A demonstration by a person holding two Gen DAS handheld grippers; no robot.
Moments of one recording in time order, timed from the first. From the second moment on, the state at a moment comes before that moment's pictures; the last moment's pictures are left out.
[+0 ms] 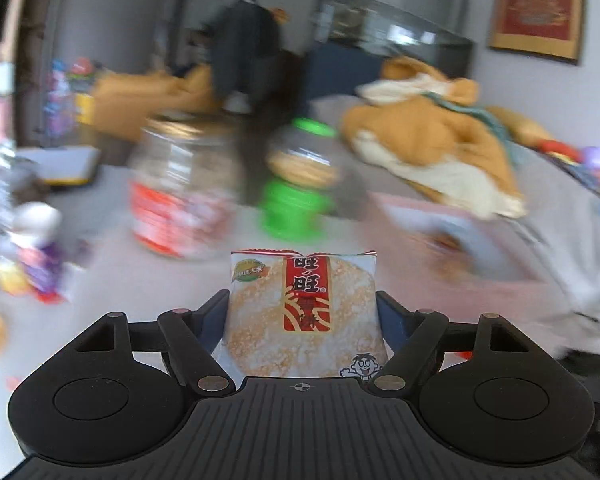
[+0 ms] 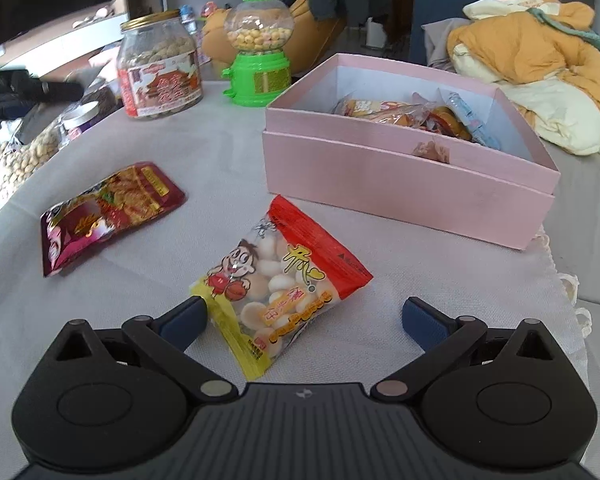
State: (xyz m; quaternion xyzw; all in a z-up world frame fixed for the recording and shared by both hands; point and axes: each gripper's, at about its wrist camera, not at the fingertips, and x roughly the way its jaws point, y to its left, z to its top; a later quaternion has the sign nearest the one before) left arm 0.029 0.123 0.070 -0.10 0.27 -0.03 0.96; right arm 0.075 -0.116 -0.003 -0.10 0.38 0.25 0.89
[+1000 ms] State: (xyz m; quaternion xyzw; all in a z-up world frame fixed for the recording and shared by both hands) left arm 0.001 0.017 -0.002 -0.02 0.32 -0.02 0.95; right arm 0.096 -0.107 0.017 -0.06 0.41 0.13 0.90
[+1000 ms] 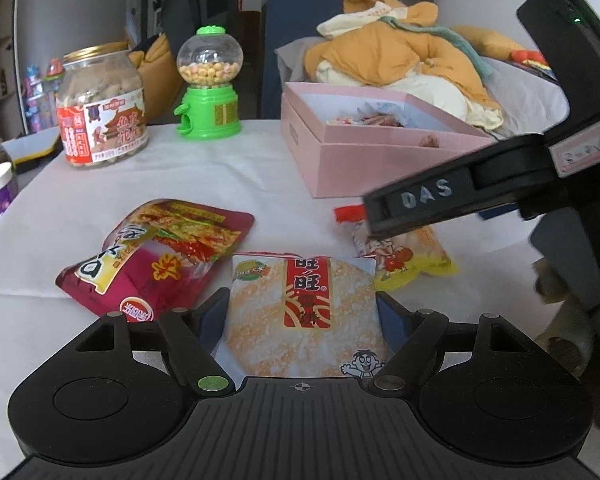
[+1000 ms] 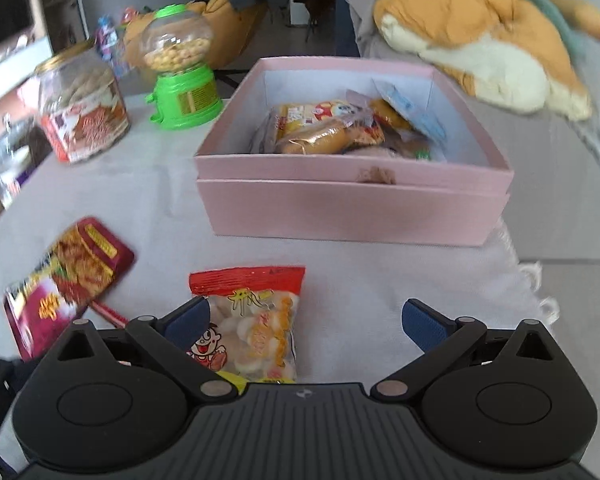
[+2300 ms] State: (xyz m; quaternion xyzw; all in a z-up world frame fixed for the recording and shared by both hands) left arm 0.003 0.008 -0.003 0.01 0.33 -0.02 0.94; right arm 0.067 -0.197 0.025 0.00 0.40 0.16 0.90
